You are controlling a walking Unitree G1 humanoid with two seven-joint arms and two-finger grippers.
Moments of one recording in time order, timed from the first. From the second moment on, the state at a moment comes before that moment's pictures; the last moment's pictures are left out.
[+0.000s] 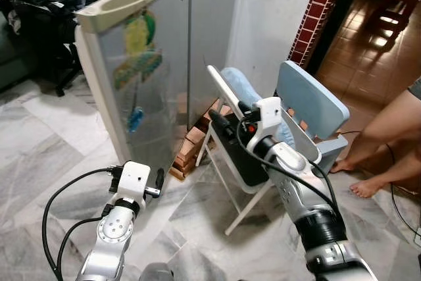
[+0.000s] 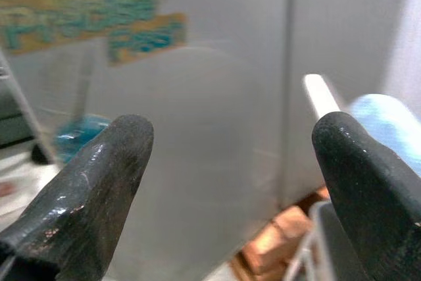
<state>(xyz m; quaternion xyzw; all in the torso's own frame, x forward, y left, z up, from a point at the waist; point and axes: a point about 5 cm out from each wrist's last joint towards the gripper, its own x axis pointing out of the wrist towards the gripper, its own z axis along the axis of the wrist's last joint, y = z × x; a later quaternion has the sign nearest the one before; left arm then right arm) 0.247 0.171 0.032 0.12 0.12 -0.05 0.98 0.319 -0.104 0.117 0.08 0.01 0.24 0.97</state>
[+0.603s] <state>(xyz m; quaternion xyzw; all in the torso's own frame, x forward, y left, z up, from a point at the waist) 0.255 0.180 0.045 0.12 0.08 -0.04 0.99 0.294 -0.153 0.074 0.06 0.07 0.08 0.99</state>
